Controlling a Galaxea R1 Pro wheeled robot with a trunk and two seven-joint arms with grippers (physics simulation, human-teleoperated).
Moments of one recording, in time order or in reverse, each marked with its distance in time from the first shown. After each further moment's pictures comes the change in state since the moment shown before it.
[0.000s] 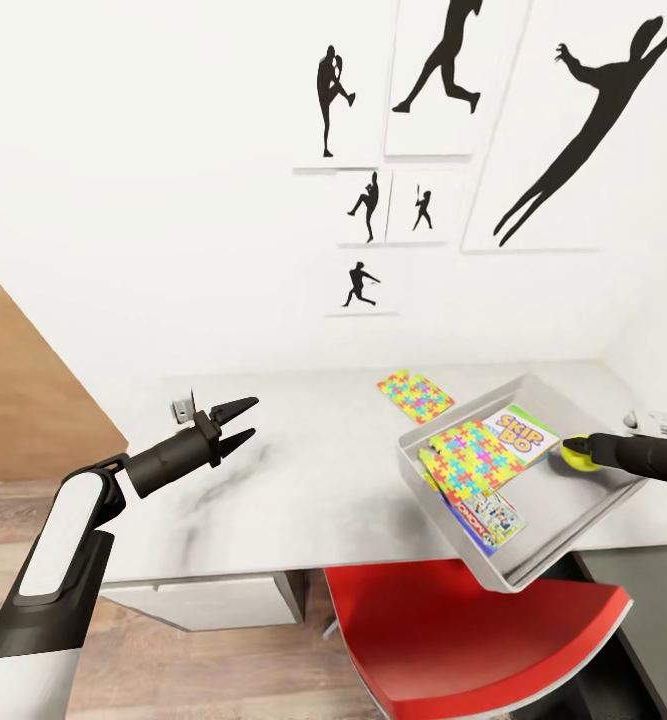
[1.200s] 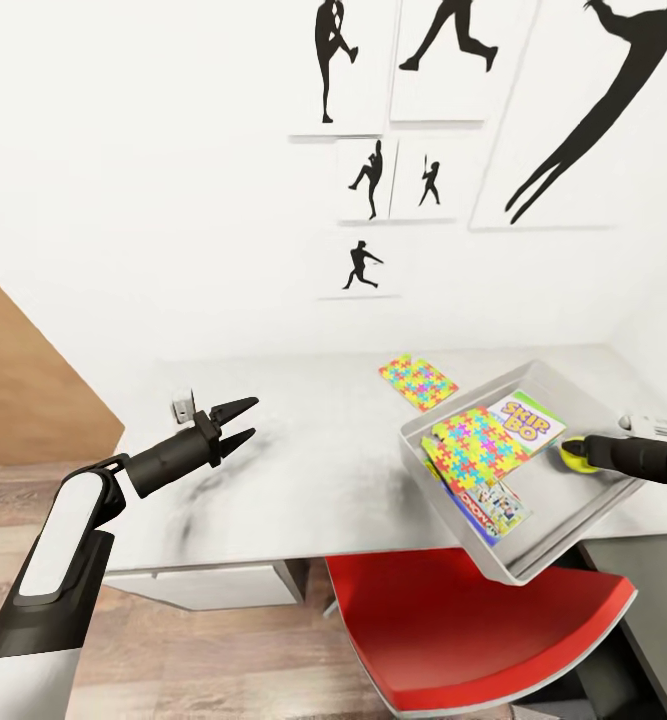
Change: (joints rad) left arm 0.000 0.000 0.000 0.000 0.000 0.001 0.000; right arm -0.001 0.031 0.004 0.000 0.086 0.000 -0.001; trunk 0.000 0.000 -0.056
